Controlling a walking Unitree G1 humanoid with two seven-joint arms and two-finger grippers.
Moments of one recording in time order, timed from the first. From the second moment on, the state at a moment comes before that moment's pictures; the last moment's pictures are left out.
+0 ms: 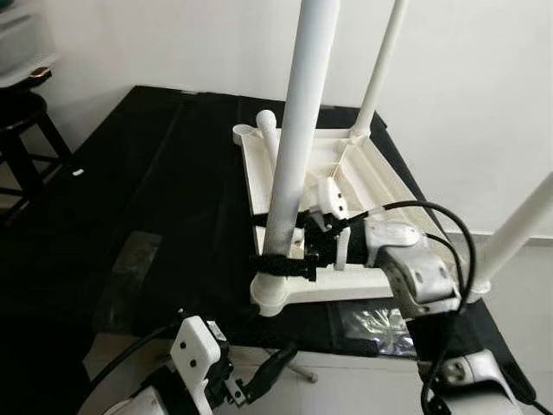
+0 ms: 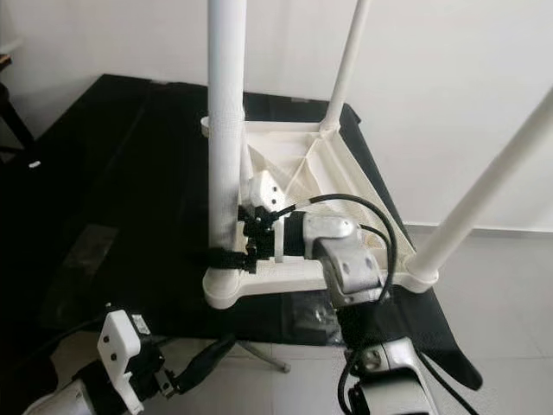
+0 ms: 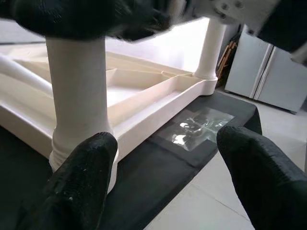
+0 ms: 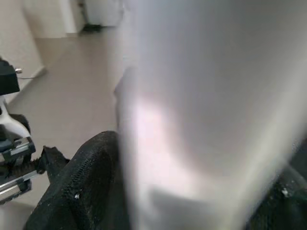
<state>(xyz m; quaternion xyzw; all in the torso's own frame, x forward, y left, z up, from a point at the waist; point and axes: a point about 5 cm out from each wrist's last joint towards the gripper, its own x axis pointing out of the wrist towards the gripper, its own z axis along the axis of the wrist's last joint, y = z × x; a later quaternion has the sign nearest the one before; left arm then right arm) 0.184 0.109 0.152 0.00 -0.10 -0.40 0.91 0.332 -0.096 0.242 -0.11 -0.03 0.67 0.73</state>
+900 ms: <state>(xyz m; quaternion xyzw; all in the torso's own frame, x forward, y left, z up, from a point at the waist) 0.180 0.108 0.155 0.00 -0.10 -0.40 0.91 0.306 -0.079 0.201 -0.01 -0.06 0.41 0.91</state>
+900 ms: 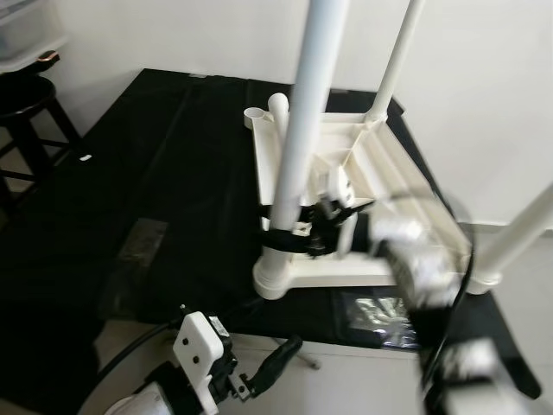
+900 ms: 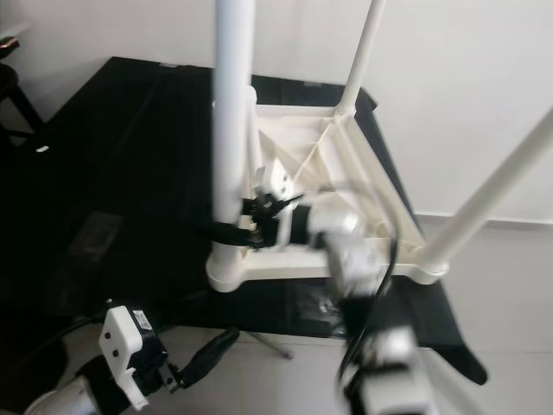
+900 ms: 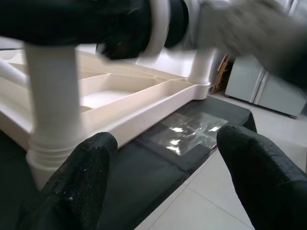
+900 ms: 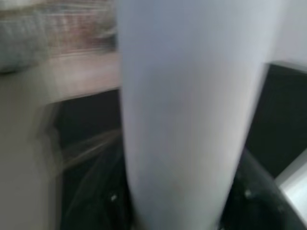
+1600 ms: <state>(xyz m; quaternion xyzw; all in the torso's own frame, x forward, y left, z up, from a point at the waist) 0.186 0.110 0.150 0.00 -0.09 -0.41 0.91 0.296 -0.071 0.217 -0.03 -0.05 0.50 0.86</state>
